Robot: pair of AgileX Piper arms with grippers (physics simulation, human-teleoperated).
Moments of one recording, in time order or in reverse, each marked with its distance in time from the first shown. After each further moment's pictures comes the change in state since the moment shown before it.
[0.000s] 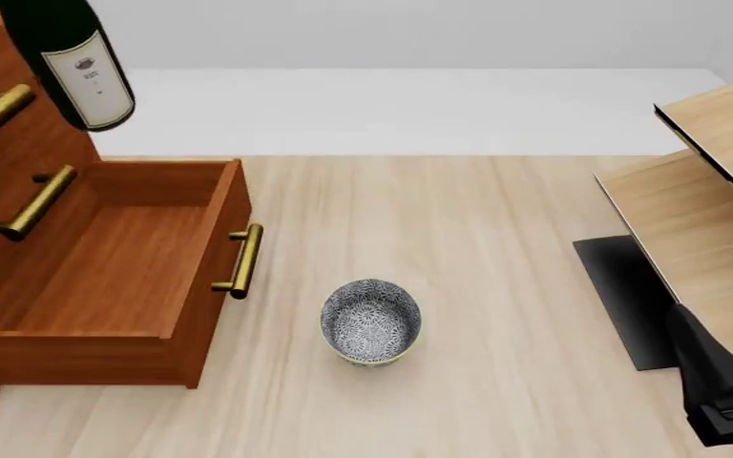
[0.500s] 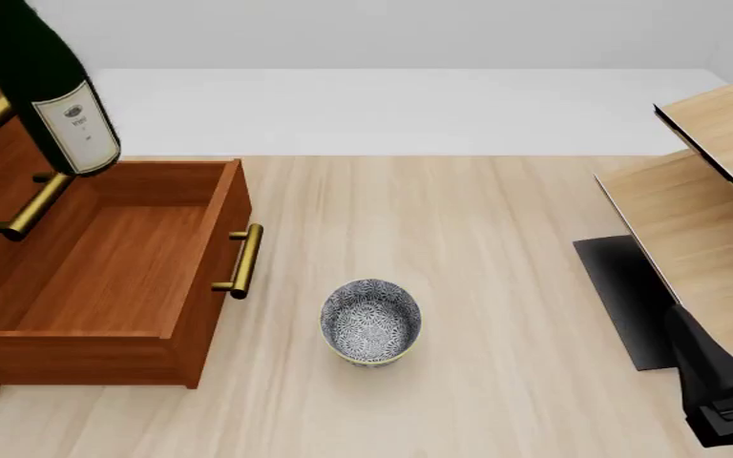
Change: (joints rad) left arm 0.079 -0.015 0.066 0.046 -0.063; right arm 0.007 0.002 0.000 0.000 -0.003
